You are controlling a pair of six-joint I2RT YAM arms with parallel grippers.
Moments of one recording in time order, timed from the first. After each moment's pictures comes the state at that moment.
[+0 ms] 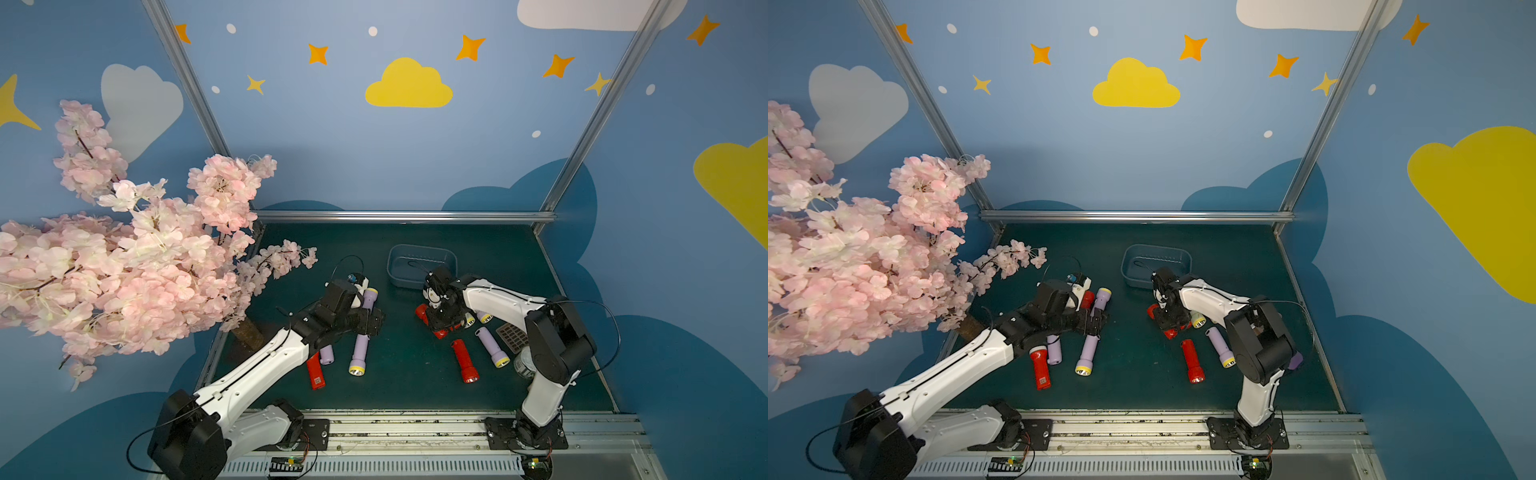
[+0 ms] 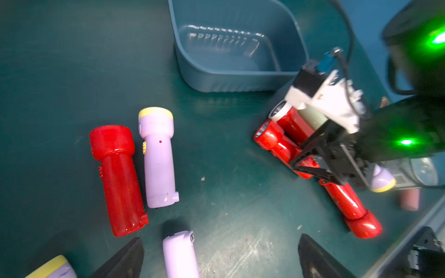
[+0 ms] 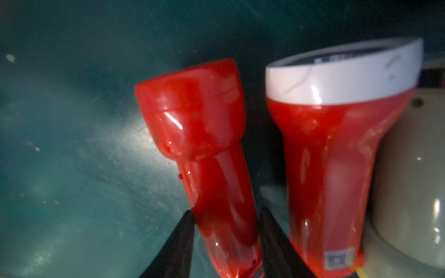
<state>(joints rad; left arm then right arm) -0.58 1.12 0.80 -0.44 0.09 -0.36 0.65 1.82 1.21 -0.80 -0.09 0.20</state>
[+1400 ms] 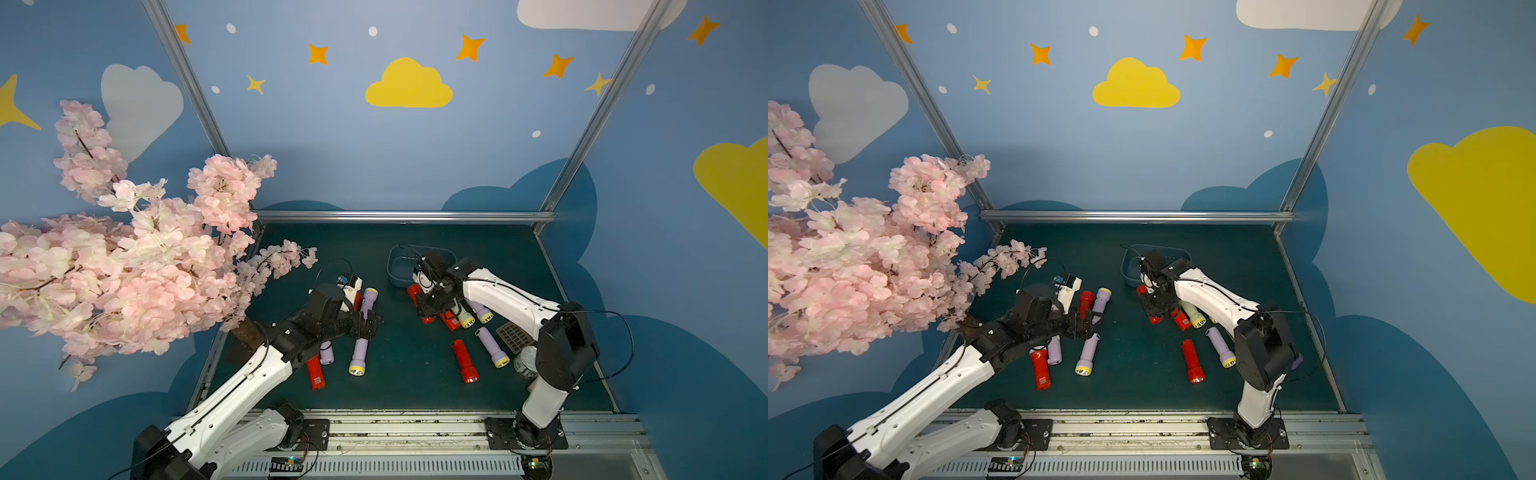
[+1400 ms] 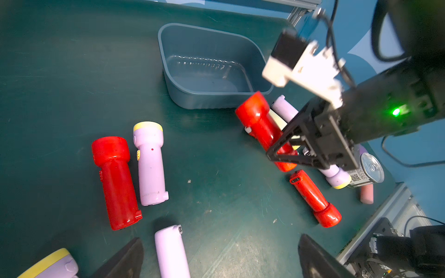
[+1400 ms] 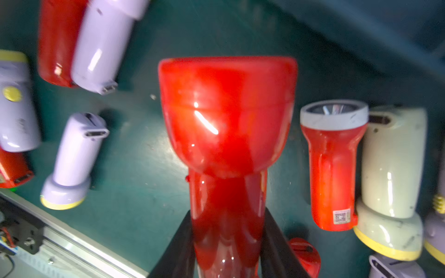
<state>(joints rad) -0.58 0.97 0.79 -0.48 0.13 -0.37 0.72 1.77 1.46 -0.94 -0.12 0.28</state>
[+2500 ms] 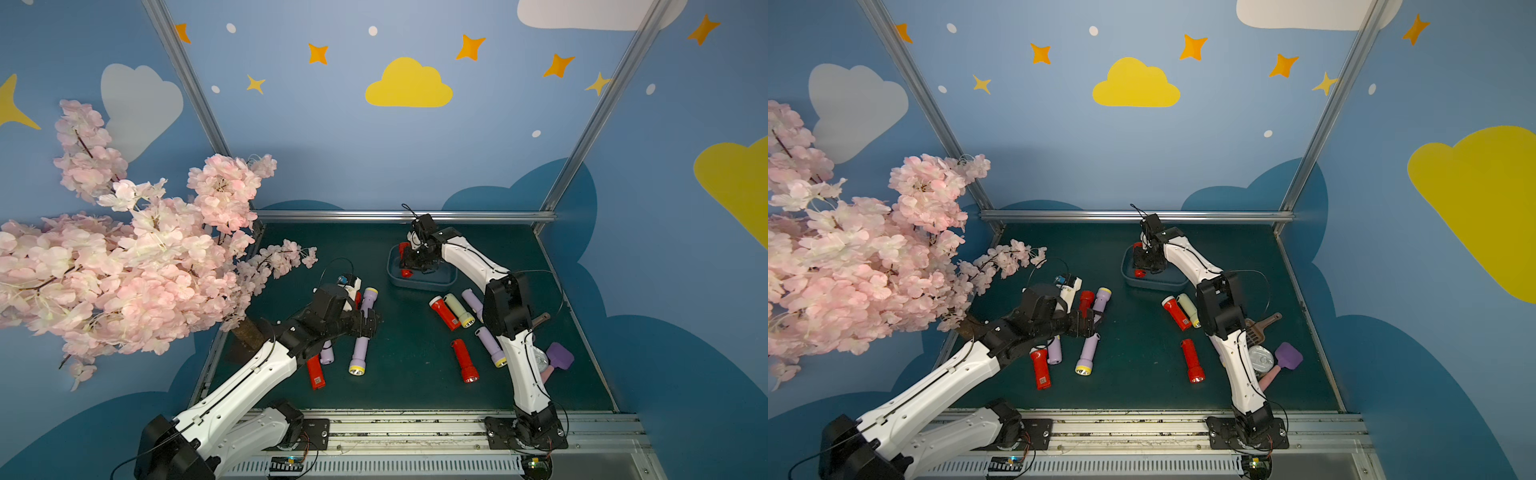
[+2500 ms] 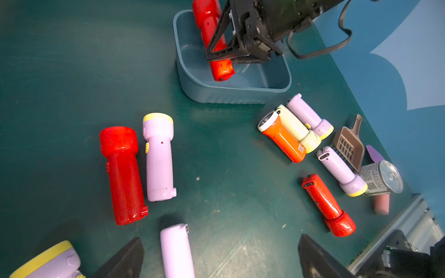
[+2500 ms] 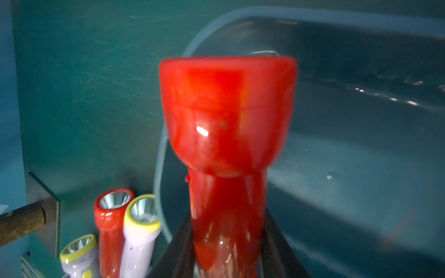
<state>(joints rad) -0.57 1.02 0.78 -0.46 0.09 -0.41 0.54 2.36 2.11 -0.83 -0.27 0.46</state>
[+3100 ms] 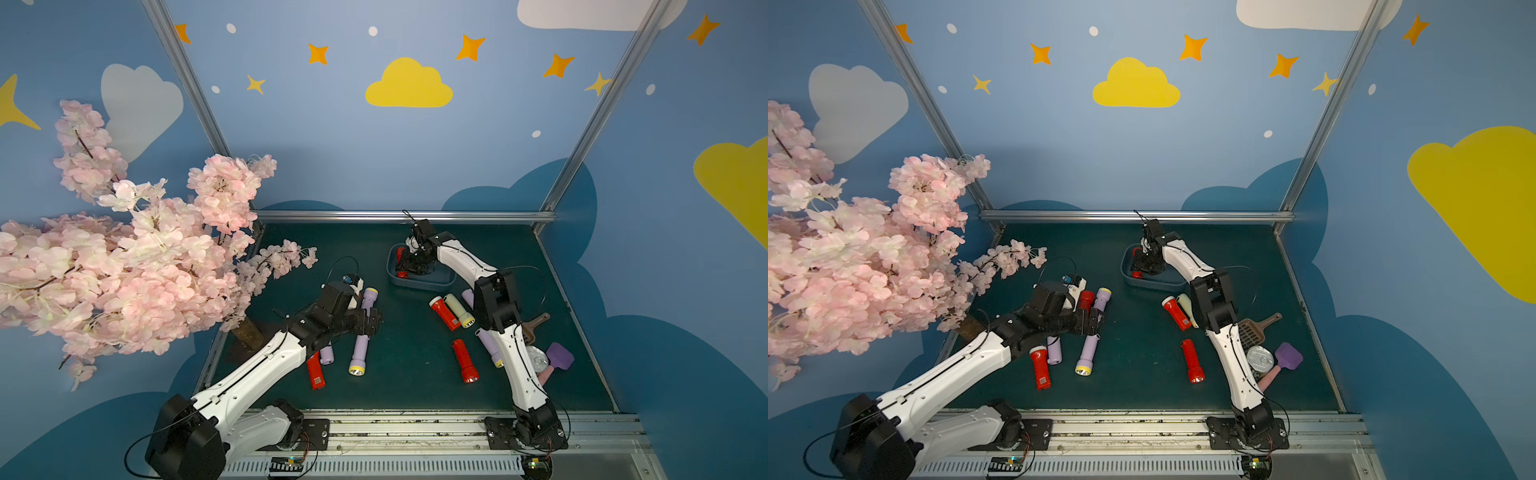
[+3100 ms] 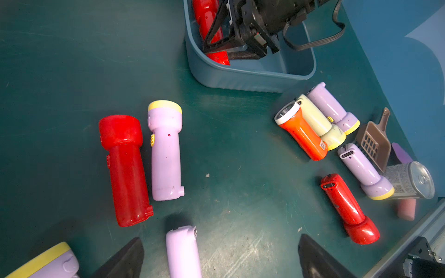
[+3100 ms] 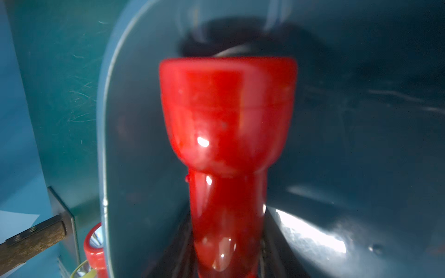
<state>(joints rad) -0.56 1.12 0.78 -0.44 0.08 -0.41 0.51 2.52 2.23 -0.80 -0.38 0.53</state>
